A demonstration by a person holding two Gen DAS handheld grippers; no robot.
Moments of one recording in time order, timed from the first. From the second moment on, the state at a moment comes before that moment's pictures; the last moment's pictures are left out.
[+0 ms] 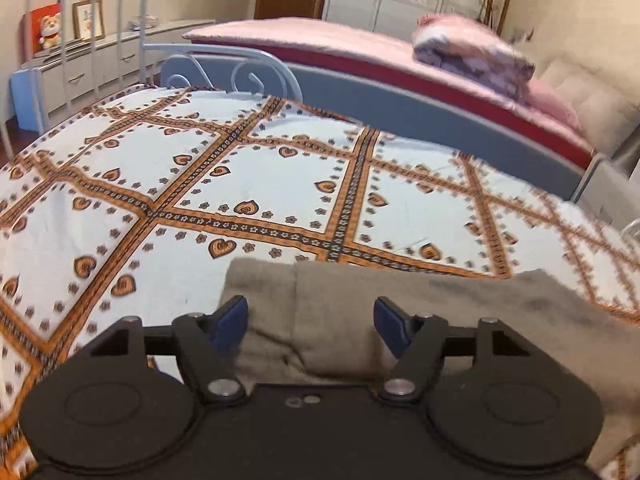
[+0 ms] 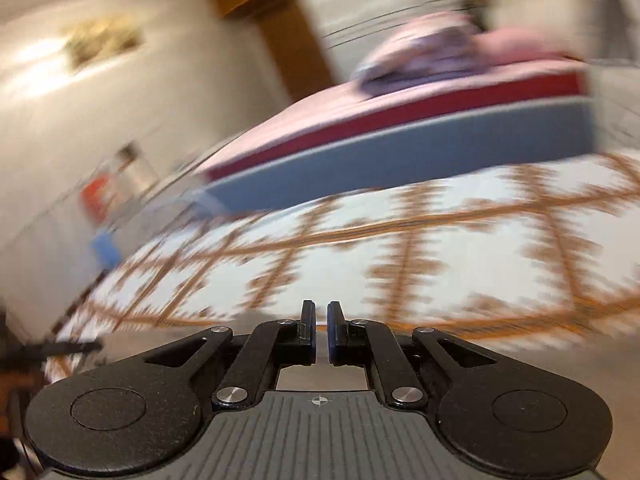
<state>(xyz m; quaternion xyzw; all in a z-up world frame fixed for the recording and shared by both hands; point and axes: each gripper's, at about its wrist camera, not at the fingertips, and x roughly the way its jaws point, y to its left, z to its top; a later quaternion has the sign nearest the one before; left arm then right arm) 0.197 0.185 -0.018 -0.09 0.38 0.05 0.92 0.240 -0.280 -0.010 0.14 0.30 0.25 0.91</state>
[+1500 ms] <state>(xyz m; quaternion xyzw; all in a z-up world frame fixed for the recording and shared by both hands) 0.214 0.199 -0.037 -0.10 0.36 0.04 0.93 0.338 -0.114 -0.086 -0.08 0.39 0.39 0.83</state>
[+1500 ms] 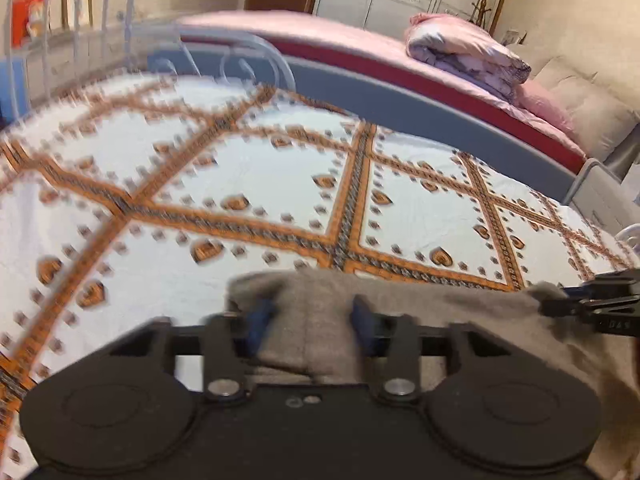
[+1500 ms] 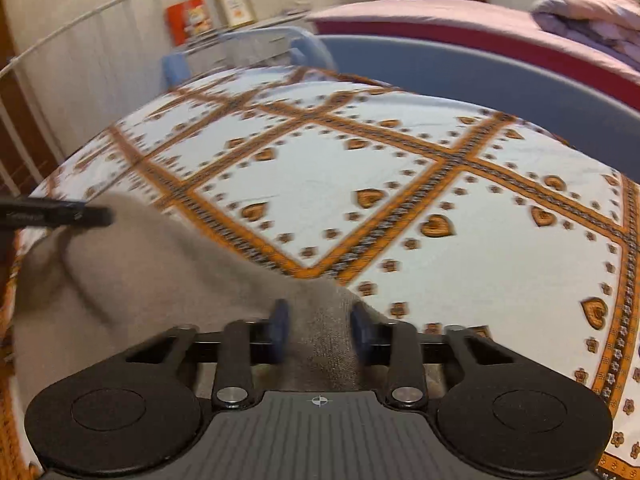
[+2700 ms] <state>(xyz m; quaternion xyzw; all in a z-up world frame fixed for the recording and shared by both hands) 0.151 0.092 -0.030 -0.02 0.39 -0.05 0.92 0.199 -0.394 -0.036 0.10 0.32 0.12 0.93</state>
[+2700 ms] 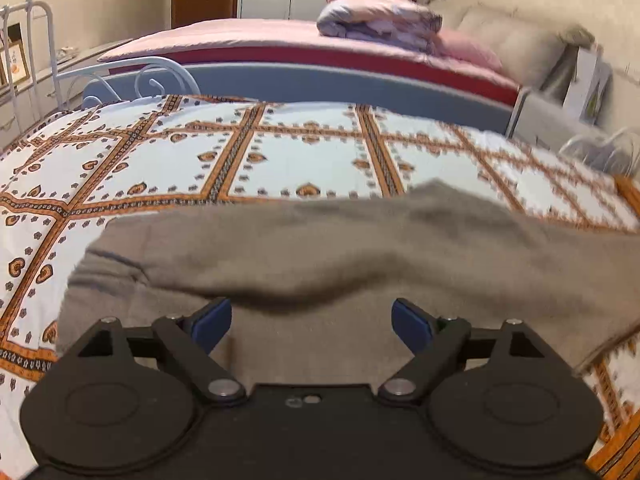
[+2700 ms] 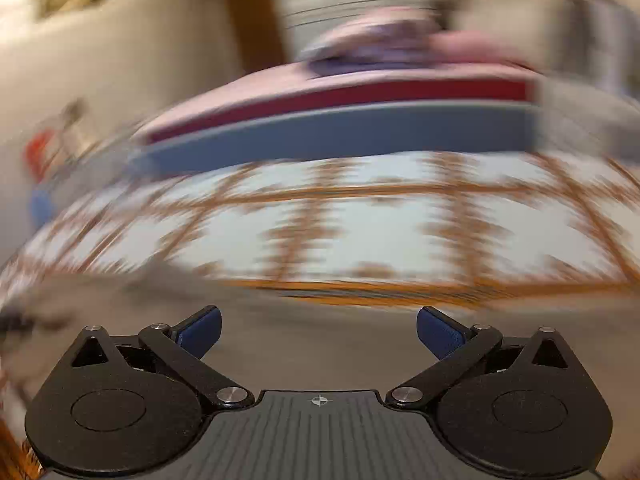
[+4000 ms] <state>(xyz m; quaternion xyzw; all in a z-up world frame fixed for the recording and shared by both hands) 0.159 0.093 -0.040 -0.04 0.41 0.02 0.91 0.093 -0.660 -0.099 0.51 0.26 -0.10 0.82</state>
